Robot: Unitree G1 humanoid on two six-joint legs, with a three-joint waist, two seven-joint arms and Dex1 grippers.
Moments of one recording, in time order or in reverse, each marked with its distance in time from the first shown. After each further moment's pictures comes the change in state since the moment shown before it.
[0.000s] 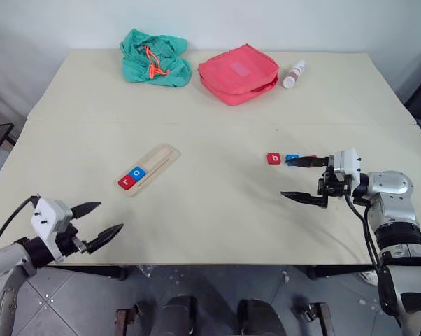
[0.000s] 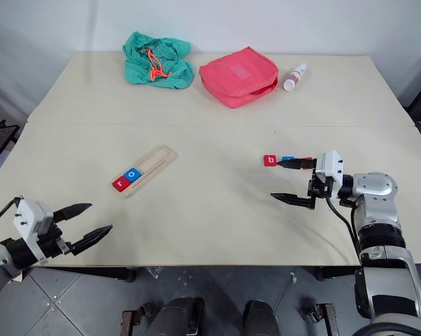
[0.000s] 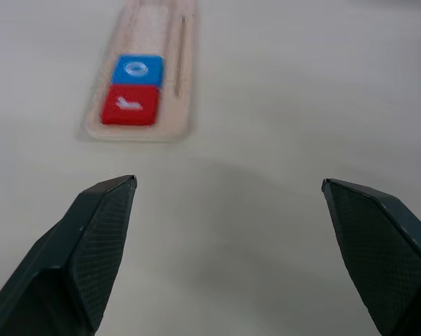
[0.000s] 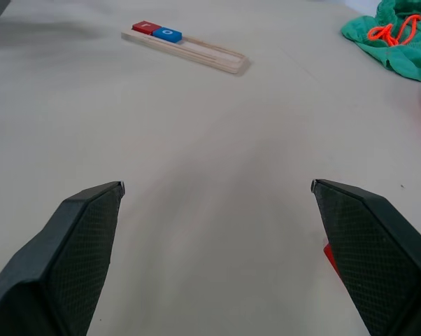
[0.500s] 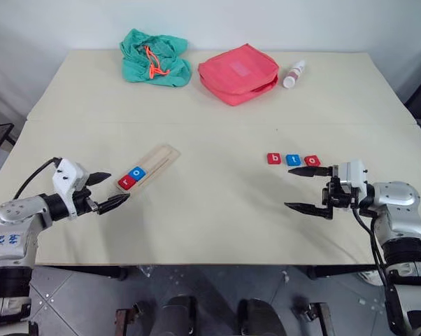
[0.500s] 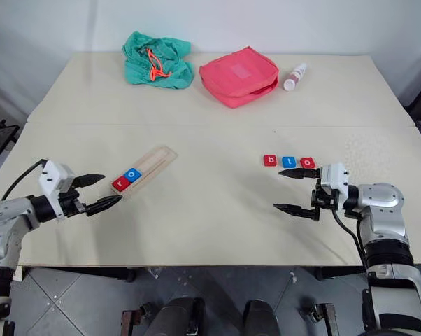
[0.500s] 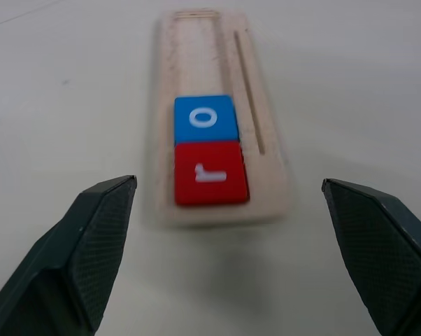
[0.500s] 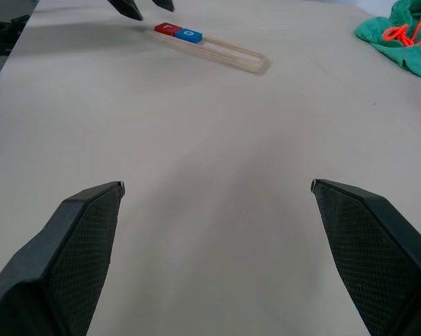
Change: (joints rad) left arm -0.485 0.050 -0.266 0.457 0.162 -0.054 -0.109; right arm 0.178 -0.026 -0.048 -0.234 0.034 0.071 -0.011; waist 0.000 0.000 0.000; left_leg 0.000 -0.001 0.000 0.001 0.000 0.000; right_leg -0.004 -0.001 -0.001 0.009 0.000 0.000
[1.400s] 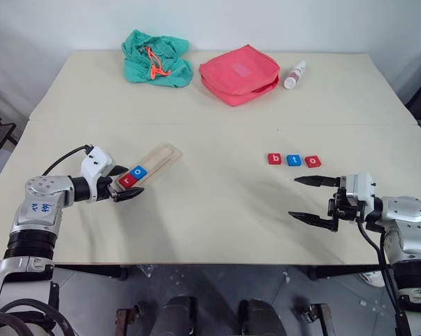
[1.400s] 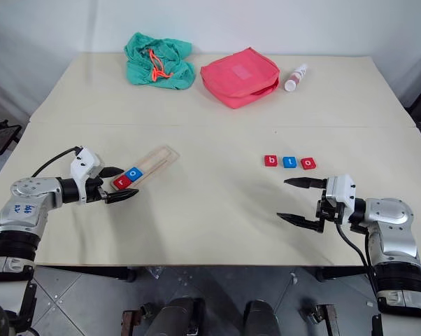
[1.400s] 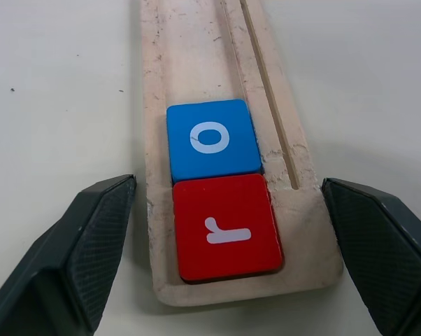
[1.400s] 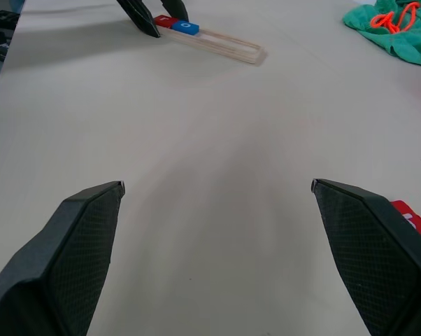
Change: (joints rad) left arm -0.237 -0.034 -0.164 0.231 0.163 -0.008 -0.033; right arm 0.158 -0.008 -0.058 -0.190 0.001 0.070 -0.092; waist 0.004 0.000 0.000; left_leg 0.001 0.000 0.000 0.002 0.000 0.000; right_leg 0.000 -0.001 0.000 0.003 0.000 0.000
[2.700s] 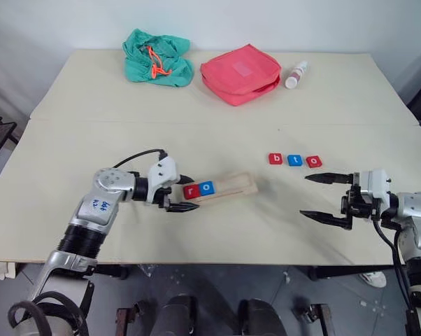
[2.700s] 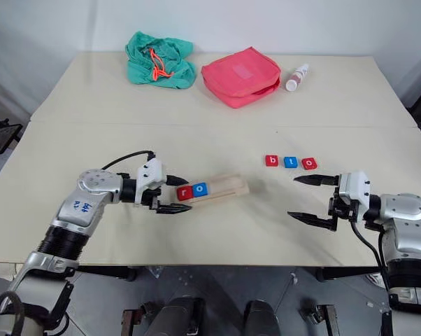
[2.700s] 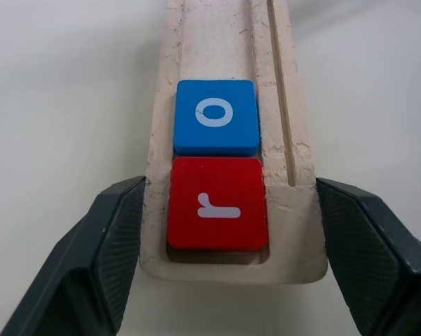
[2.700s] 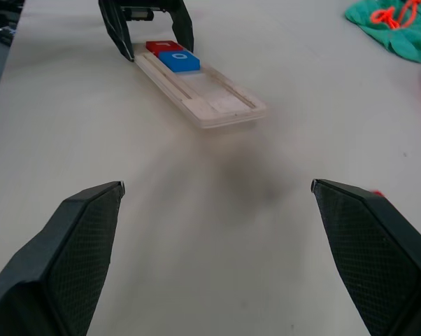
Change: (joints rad) left arm -0.064 -0.209 -0.231 -0.276 0.016 -0.002 -0.149; right arm 0.002 -0.063 -0.042 0.025 0.010 0.003 0.056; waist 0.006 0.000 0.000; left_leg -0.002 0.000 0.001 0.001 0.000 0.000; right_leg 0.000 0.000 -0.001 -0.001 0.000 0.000
